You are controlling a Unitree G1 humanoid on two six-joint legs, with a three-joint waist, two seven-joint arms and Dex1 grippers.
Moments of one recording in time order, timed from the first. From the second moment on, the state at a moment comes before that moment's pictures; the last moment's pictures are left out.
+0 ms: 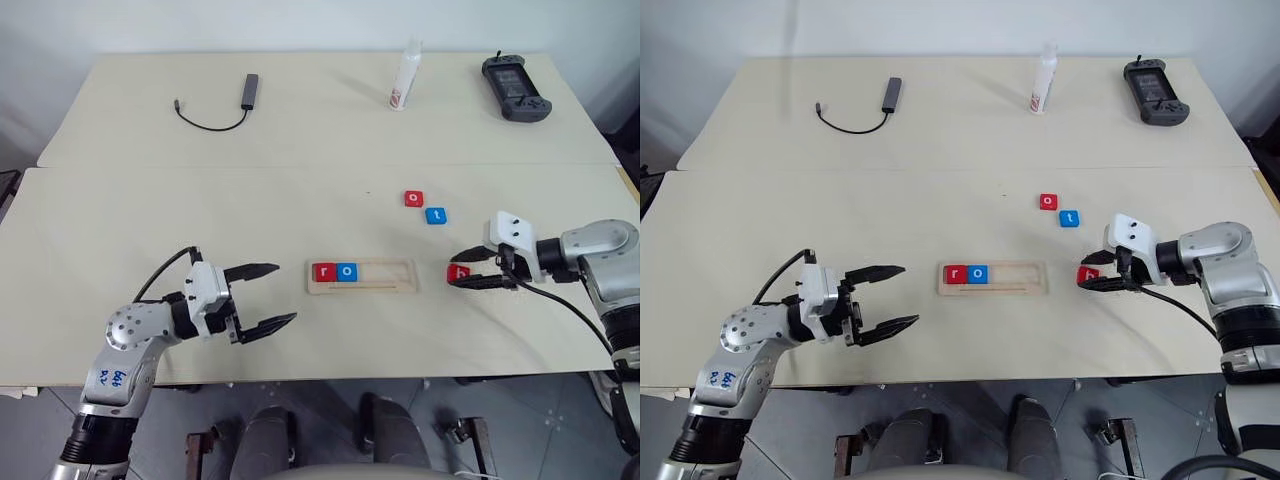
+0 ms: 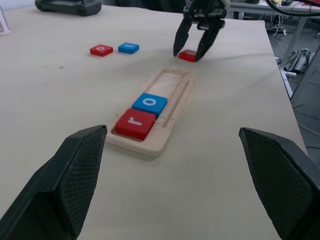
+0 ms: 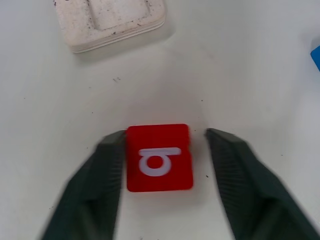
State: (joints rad) left arm -0.07 0.55 0.04 -0.20 -0.43 0.08 -0.98; right arm -0.64 -0.89 0.15 0.54 0.11 0.08 1.42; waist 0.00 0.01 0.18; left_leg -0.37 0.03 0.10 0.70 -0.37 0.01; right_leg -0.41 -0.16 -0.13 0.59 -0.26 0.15
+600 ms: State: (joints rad) left arm -0.10 0.54 0.05 -0.18 -0.42 0.05 -0.96; right arm -0.75 -0.73 0.24 0.10 0.19 0.52 1.38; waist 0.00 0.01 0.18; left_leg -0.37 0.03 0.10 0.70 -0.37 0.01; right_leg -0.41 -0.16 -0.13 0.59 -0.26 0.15
